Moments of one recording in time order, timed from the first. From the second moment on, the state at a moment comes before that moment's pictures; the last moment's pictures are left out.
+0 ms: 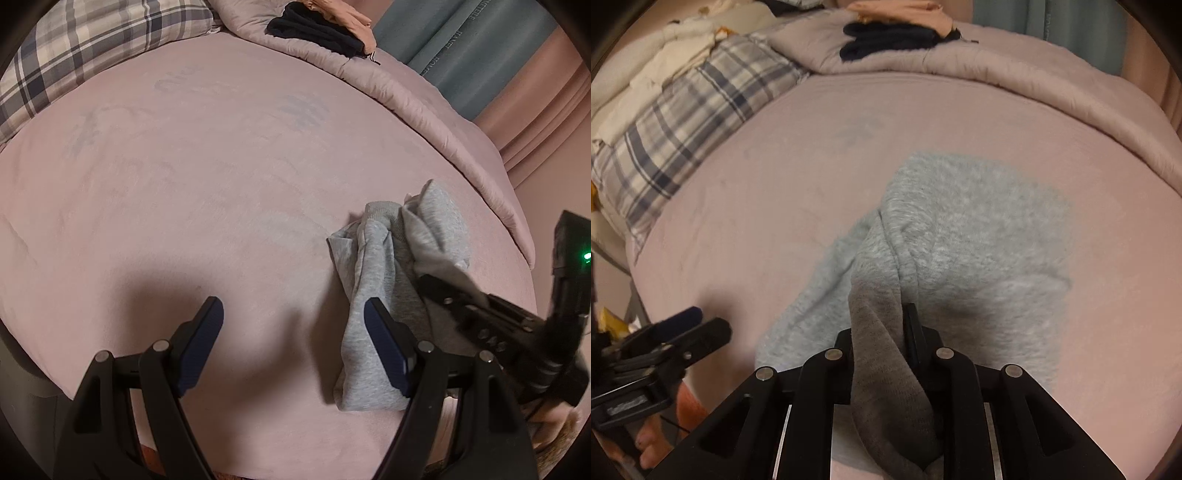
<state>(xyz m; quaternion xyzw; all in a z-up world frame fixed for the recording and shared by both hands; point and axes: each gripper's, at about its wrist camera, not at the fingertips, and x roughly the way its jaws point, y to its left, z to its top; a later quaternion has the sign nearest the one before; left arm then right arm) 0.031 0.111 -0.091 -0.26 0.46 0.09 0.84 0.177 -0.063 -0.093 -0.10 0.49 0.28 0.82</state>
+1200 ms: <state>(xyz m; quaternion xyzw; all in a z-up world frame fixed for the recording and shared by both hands) 0.103 0.020 -0.106 -0.32 0.51 -0.09 0.79 0.183 -0.225 -0.093 0.09 0.50 0.18 0.84</state>
